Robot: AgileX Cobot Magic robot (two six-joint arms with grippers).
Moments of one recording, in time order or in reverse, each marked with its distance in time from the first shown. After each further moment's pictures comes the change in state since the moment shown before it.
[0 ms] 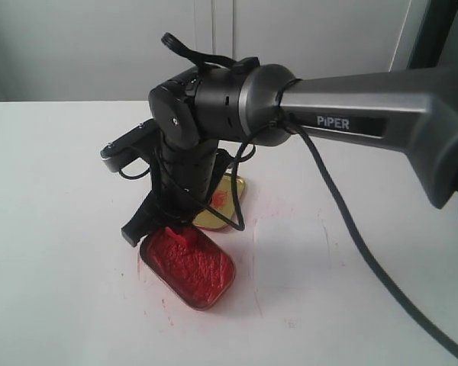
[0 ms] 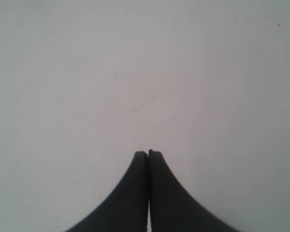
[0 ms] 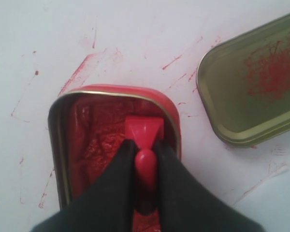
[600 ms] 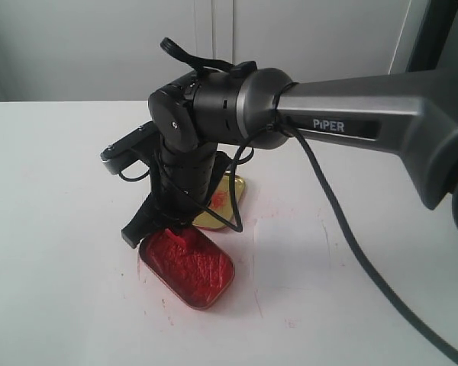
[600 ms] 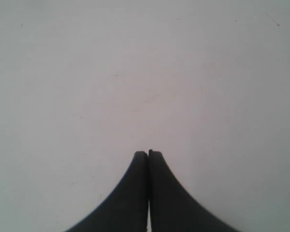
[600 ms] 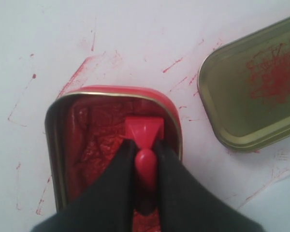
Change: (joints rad) left arm 0.000 0.000 0.000 0.000 0.000 0.000; right arm 0.000 0.013 0.000 0.000 -0.014 0.000
